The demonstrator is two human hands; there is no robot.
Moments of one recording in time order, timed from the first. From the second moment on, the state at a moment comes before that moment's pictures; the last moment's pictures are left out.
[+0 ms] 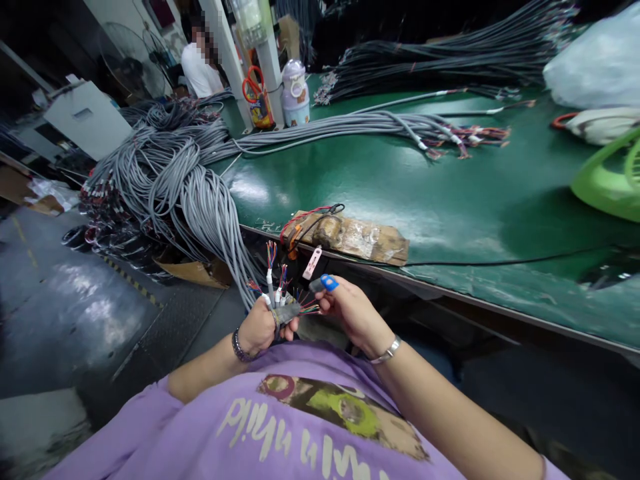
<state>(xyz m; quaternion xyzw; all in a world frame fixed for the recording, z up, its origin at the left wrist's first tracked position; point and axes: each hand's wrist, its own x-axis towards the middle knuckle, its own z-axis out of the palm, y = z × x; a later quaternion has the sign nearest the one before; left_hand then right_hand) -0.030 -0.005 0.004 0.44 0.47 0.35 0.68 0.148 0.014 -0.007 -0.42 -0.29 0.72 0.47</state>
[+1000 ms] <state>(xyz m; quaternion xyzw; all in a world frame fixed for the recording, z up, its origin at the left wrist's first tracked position) -0.025 0.038 0.020 0.37 0.37 0.25 0.81 0.126 0.052 0.004 -0.34 -0.23 0.76 0.50</state>
